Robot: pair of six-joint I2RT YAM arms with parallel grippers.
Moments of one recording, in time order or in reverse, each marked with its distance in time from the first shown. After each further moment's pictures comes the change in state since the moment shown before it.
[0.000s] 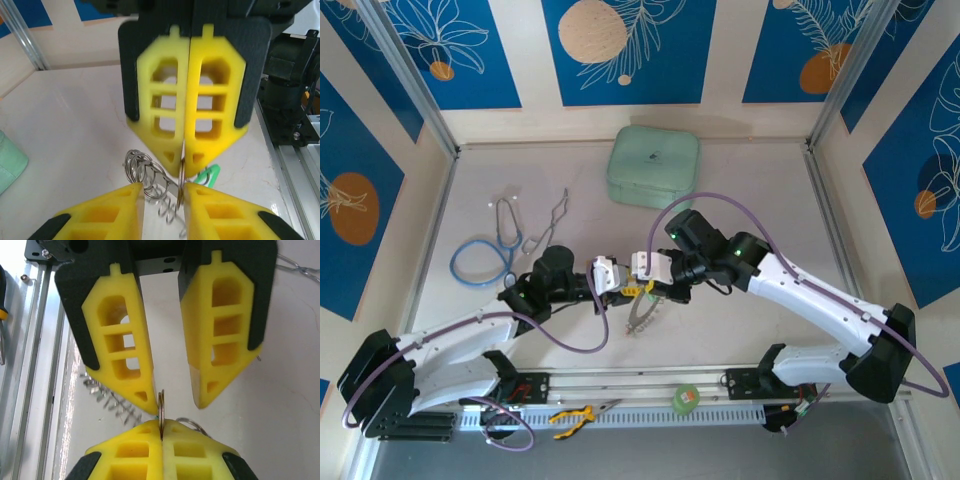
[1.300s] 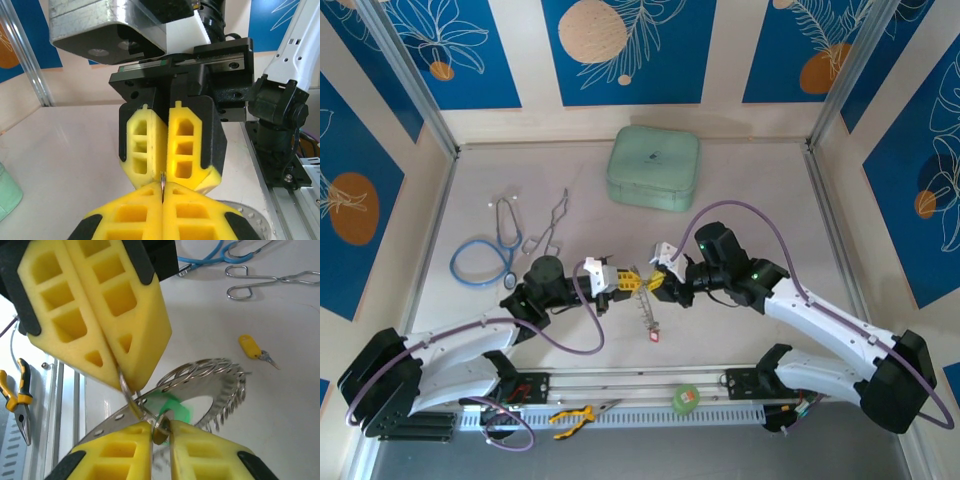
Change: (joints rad) left arm -0.002 0.003 -0.116 0.343 0.037 -0.155; right arm -0.141 -0.183 -0.367 0.466 -0.243 0.382
